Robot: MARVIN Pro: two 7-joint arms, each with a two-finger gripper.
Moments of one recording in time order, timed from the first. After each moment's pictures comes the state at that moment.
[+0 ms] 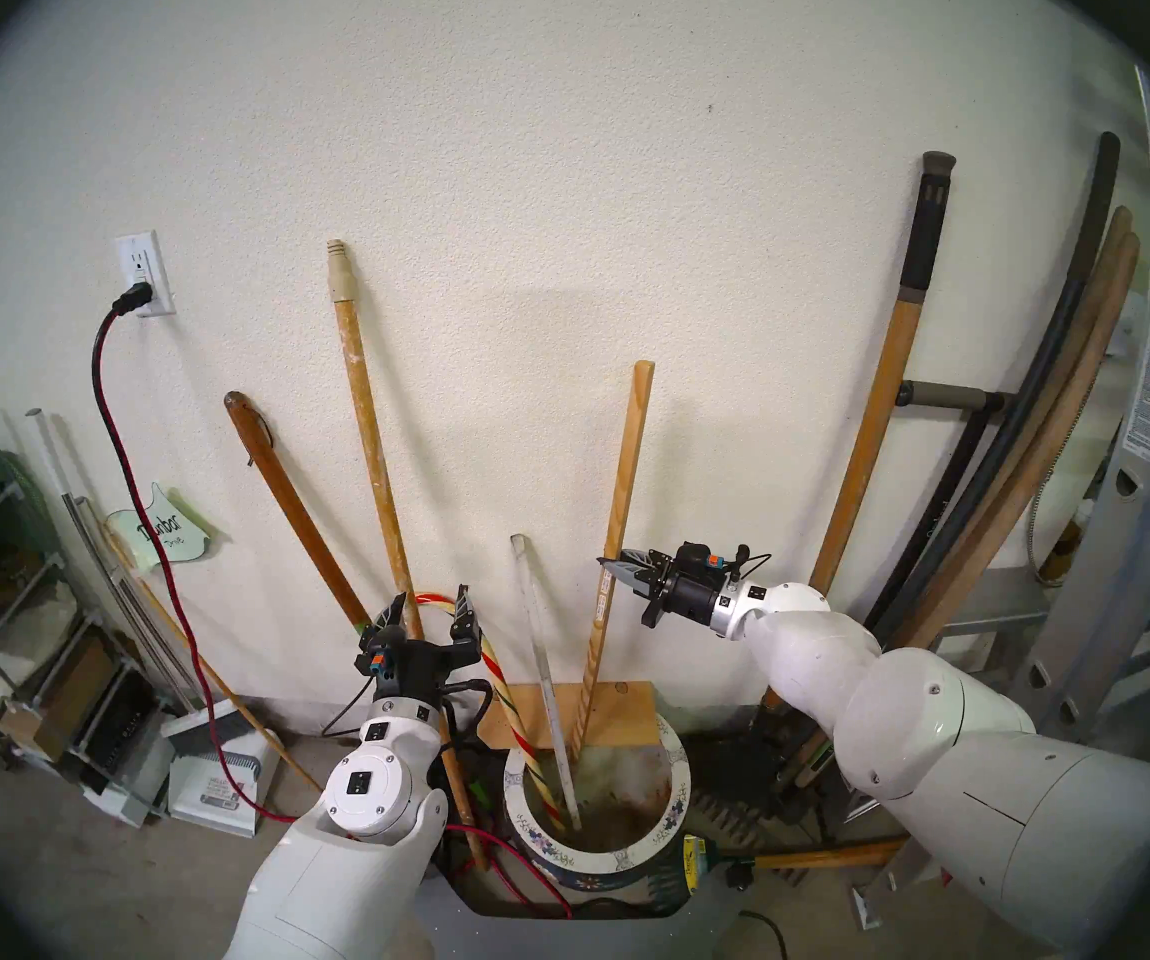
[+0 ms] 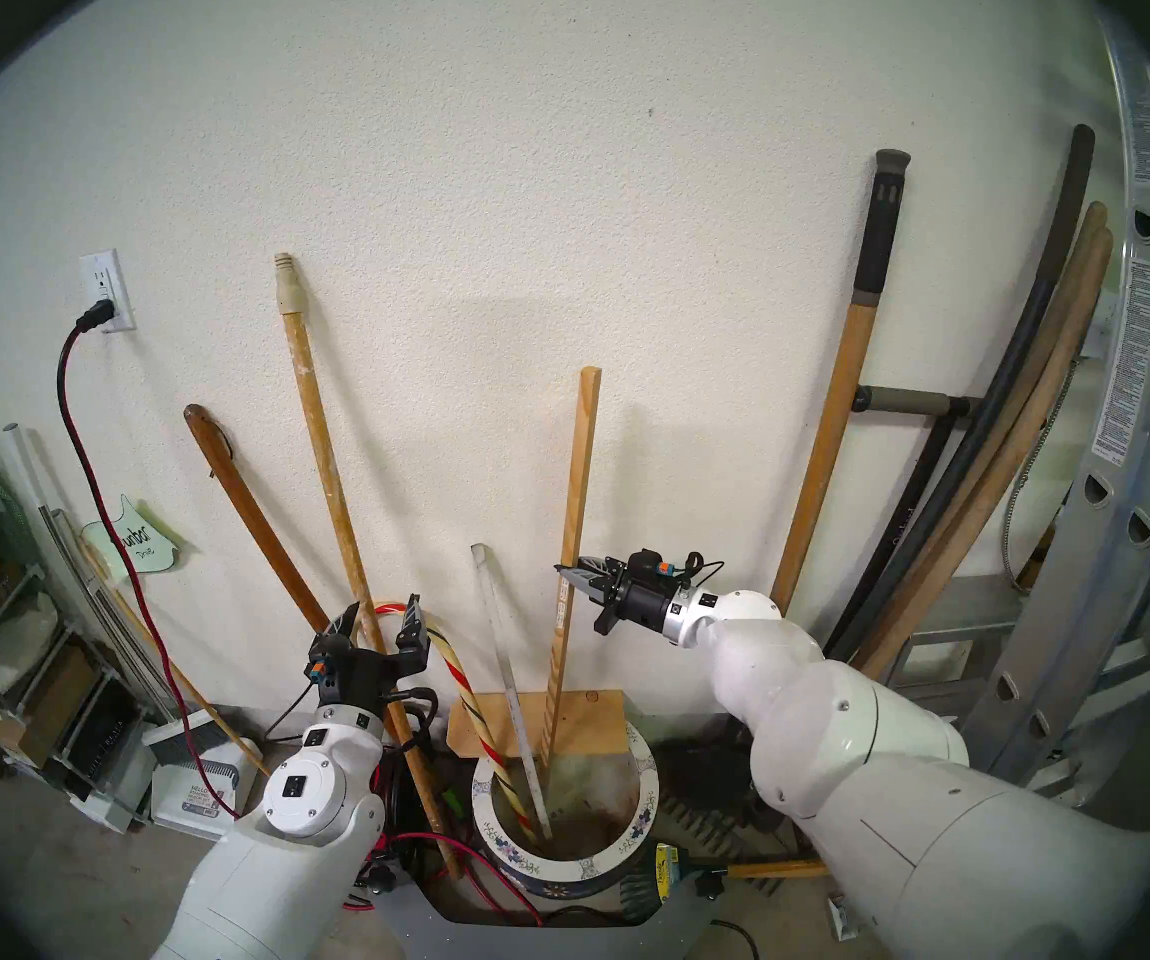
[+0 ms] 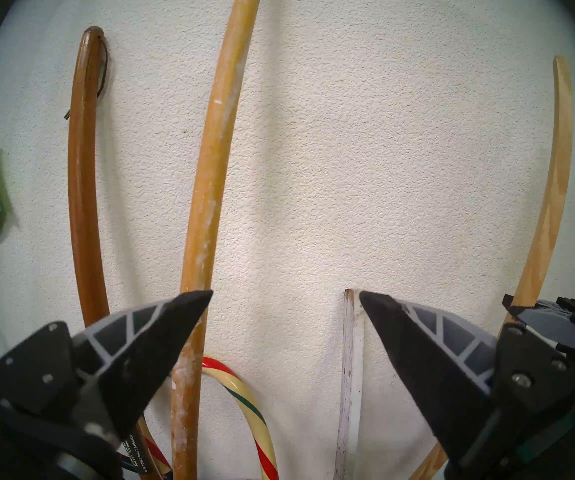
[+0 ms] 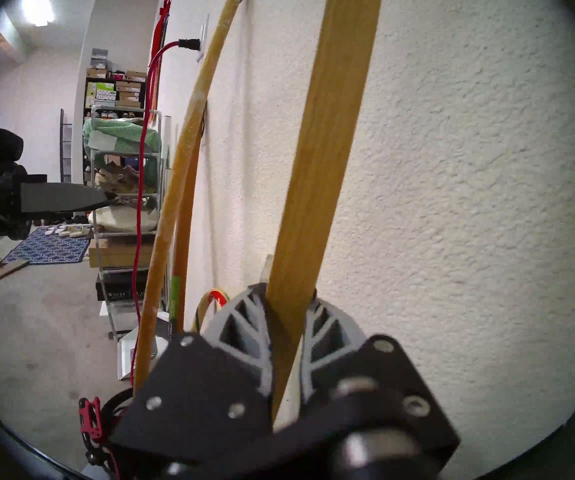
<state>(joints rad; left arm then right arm) 1.78 -1.36 -1.34 -1.56 -0.37 -0.33 0.22 -0.77 -1.51 2.10 -0.21 -0.49 -0.69 1.15</state>
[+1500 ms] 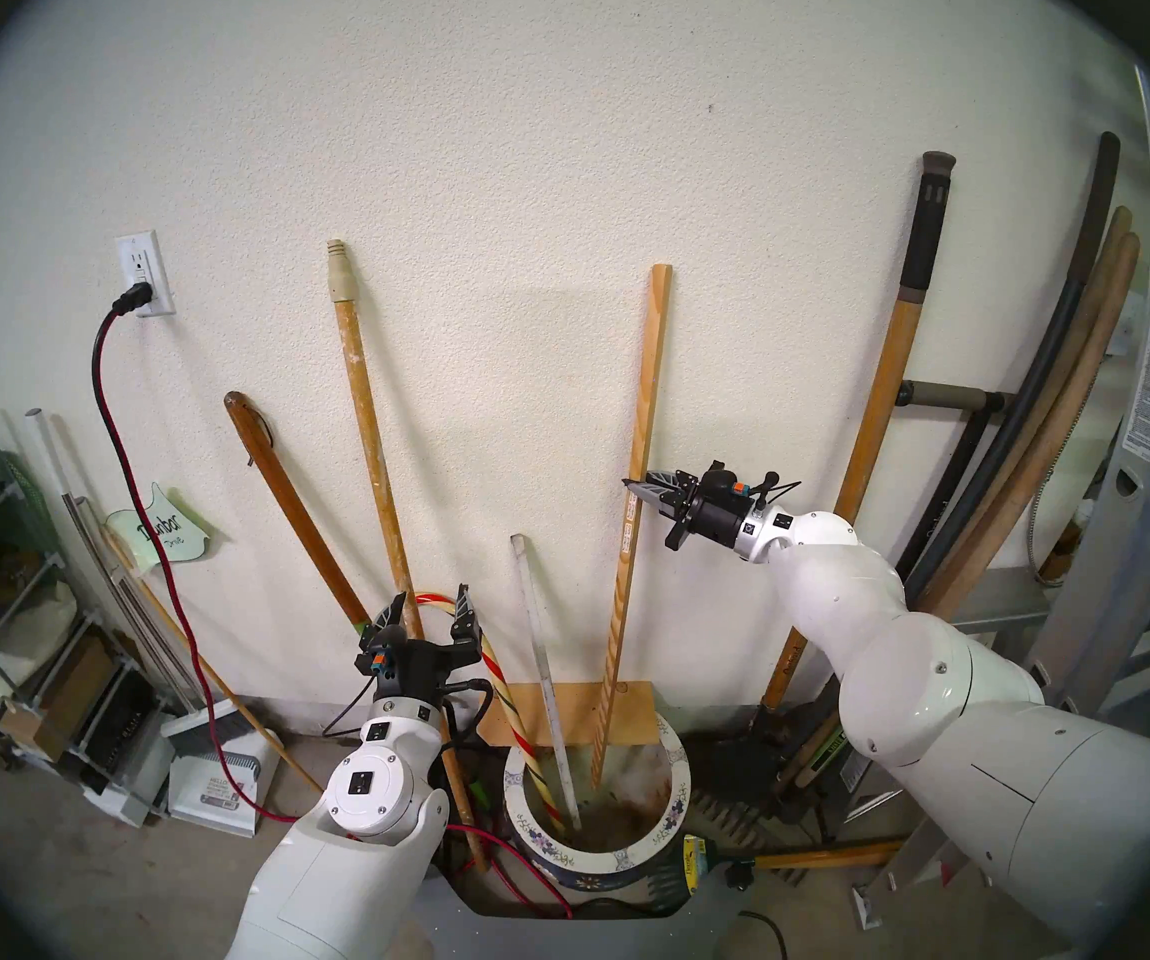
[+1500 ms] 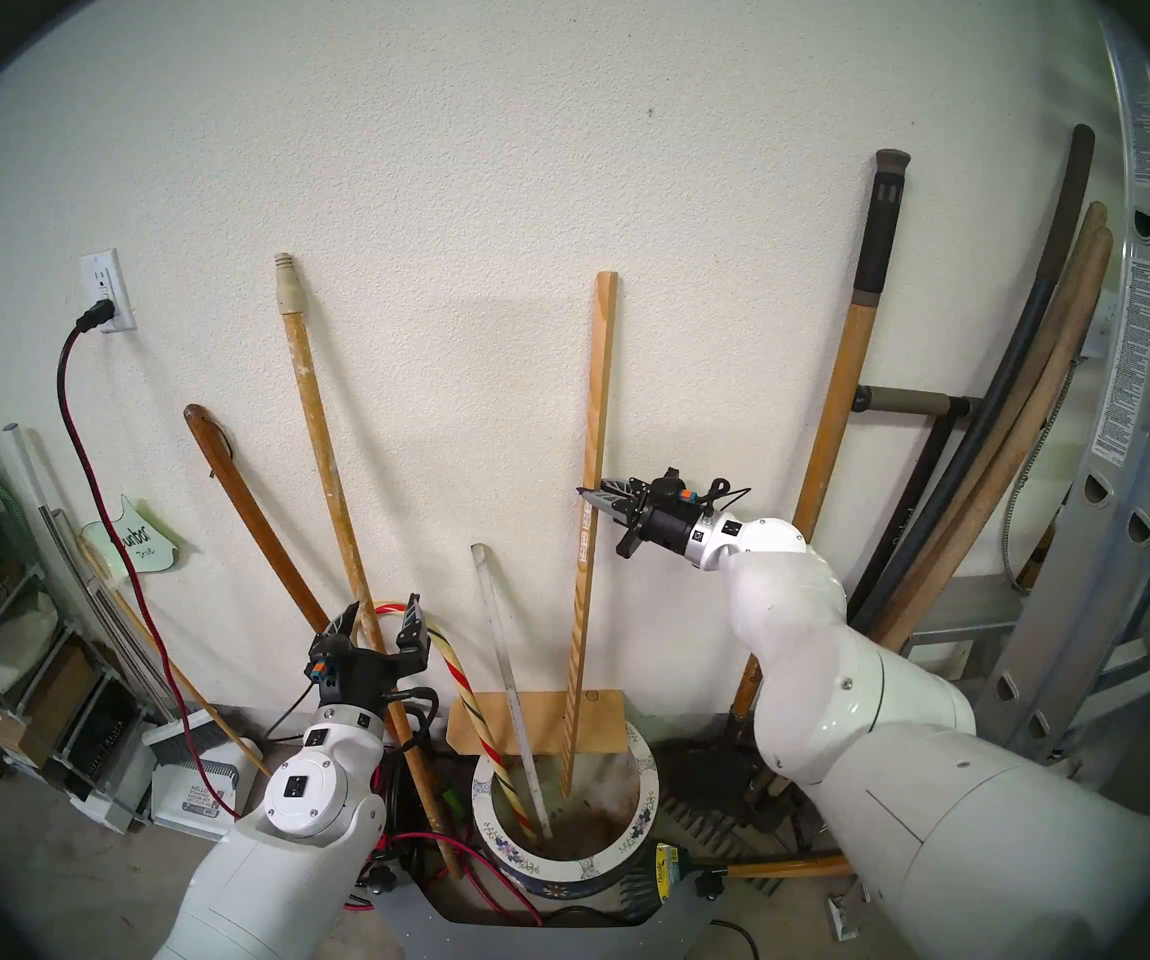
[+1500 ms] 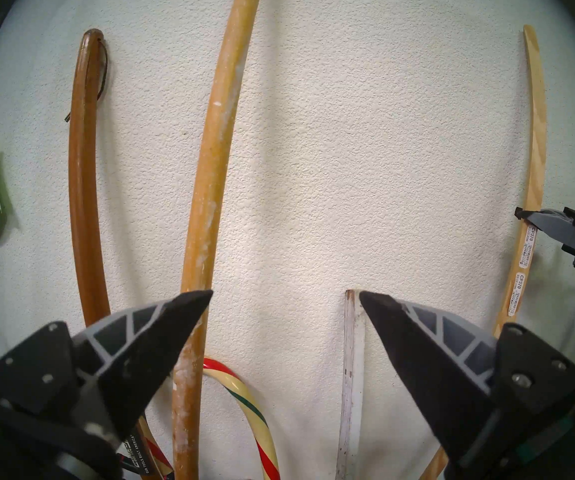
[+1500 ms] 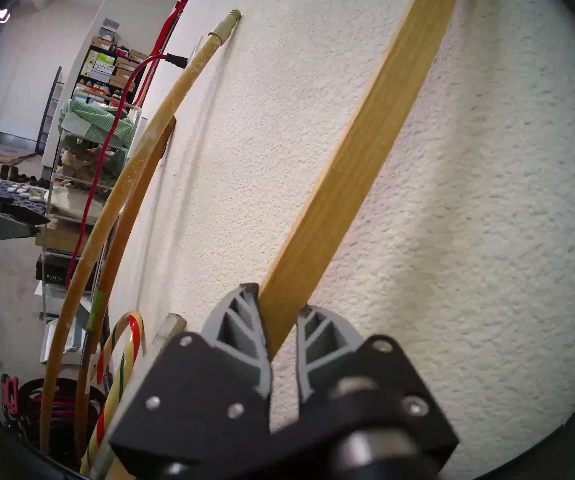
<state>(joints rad) 1.78 -1.36 -1.34 -1.56 -0.36 -0.33 0.22 -0.68 -1.51 2.06 -0.37 -0.50 -0.73 1.12</state>
